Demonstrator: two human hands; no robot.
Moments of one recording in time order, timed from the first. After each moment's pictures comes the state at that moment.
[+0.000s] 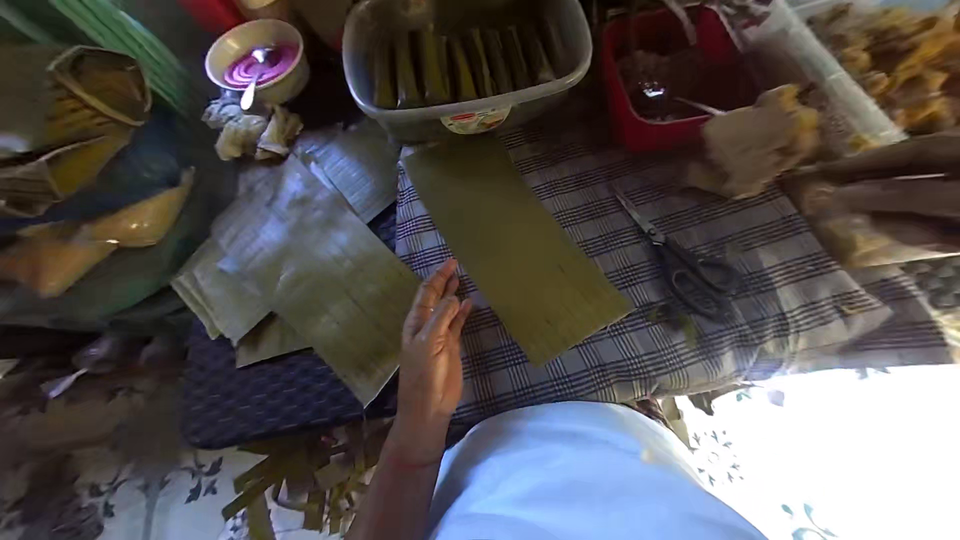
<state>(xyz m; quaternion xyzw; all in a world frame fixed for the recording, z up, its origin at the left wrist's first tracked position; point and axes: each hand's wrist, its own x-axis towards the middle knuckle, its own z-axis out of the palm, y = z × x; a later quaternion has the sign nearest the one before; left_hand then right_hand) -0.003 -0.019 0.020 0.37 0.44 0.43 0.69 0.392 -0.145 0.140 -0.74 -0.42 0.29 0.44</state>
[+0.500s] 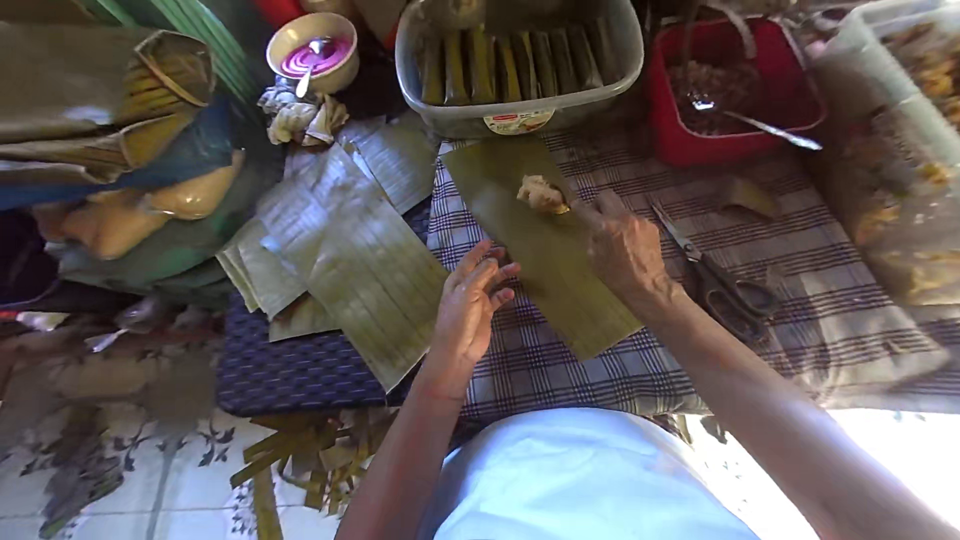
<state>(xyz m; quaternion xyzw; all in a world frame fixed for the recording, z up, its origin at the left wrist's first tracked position) 0.023 0.017 0.027 0.32 0.46 0.37 0.74 0.230 -0.011 0.033 -0.74 -0.64 0.05 0.18</state>
